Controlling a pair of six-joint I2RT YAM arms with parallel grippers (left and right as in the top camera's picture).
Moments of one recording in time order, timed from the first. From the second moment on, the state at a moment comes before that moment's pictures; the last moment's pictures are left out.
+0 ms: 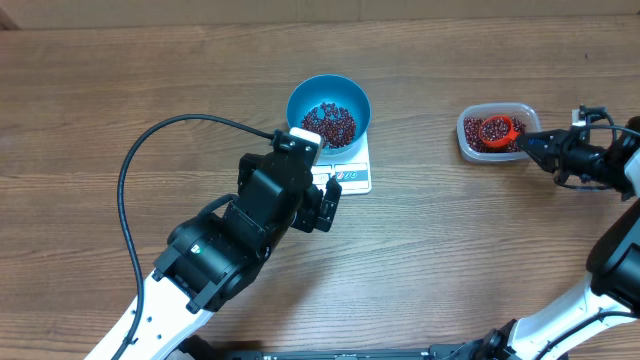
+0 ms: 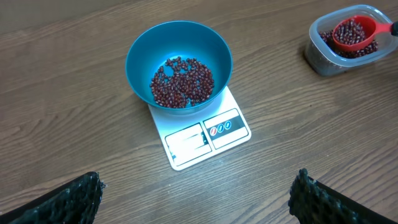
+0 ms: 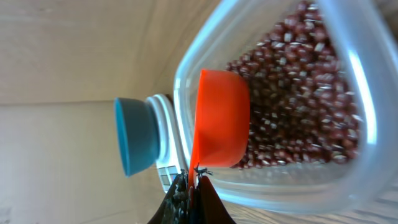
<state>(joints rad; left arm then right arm) -0.72 1.13 1.17 -0.77 -0.25 -0.26 -0.61 1.99 1.33 -0.80 -1.12 -0.03</state>
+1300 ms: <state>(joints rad) -0.72 1.13 1.17 -0.77 -0.25 -0.26 -0.36 1.99 1.33 -0.76 -1.48 -0.09</state>
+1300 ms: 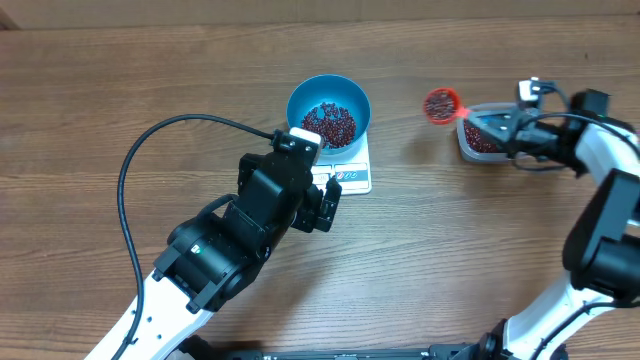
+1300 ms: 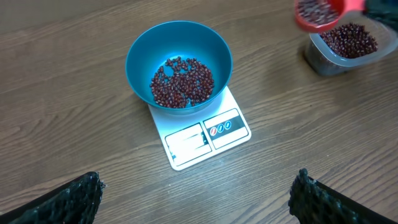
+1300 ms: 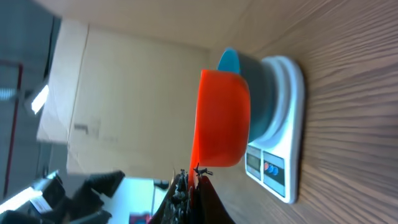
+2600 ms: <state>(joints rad) -0.72 1.13 1.17 -0.77 -0.25 -0.26 0.04 1.99 1.33 0.12 -1.23 0.13</state>
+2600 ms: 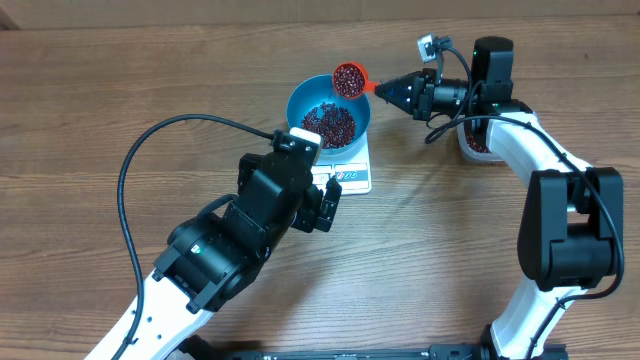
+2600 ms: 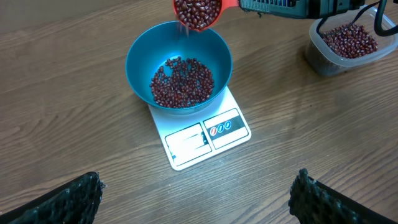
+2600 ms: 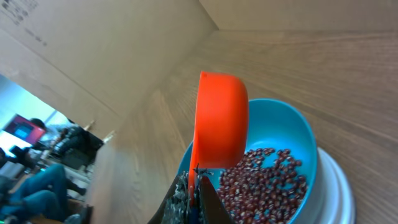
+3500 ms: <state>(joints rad) -0.72 1.13 1.17 -0.77 -0.25 -0.26 0.04 1.99 1.33 0.12 -1.22 -0.35</state>
